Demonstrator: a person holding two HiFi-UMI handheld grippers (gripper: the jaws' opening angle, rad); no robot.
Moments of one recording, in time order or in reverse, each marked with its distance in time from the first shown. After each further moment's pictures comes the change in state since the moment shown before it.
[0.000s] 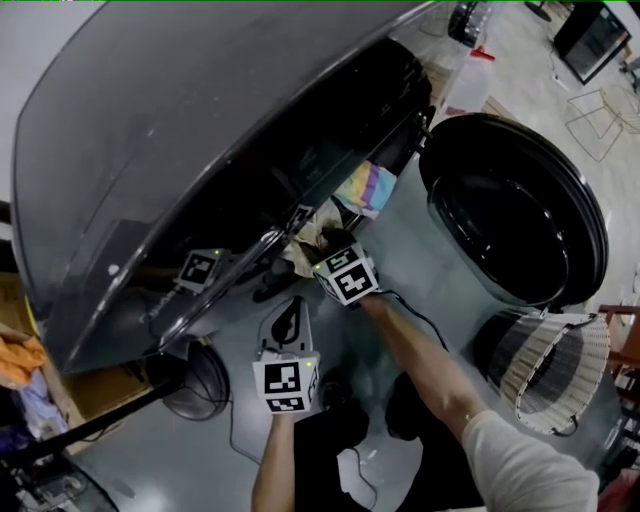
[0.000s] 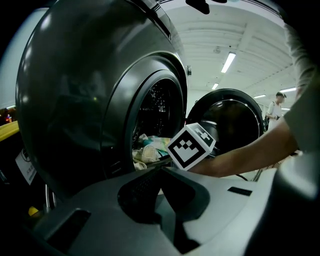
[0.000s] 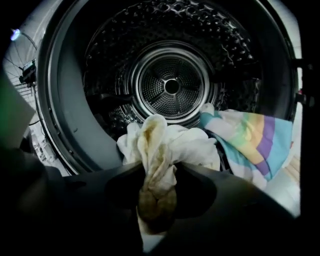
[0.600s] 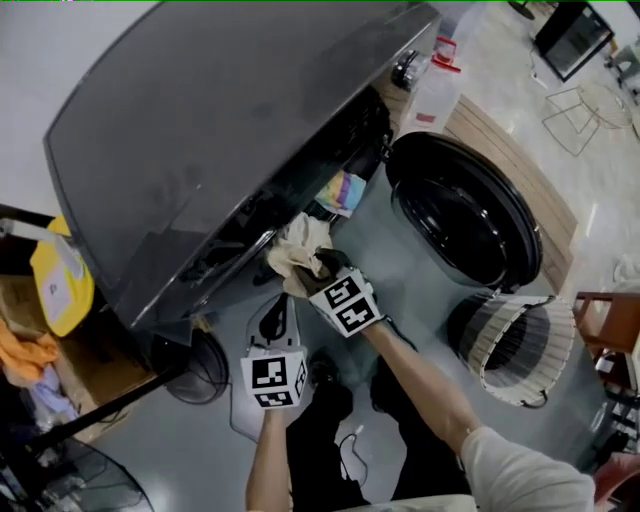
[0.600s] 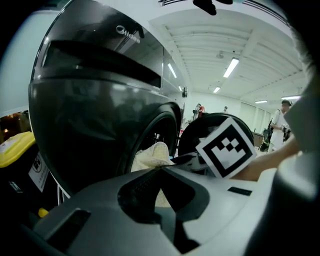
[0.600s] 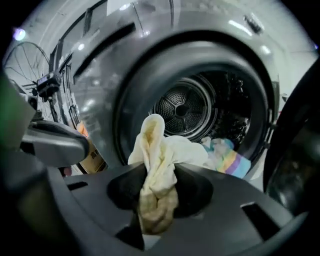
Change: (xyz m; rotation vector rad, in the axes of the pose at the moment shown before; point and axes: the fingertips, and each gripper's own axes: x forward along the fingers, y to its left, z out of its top) left arm -0.077 -0.025 0.093 -0.039 0.020 0.005; right arm -0.150 0.071 0.076 -0.028 -0.030 0.021
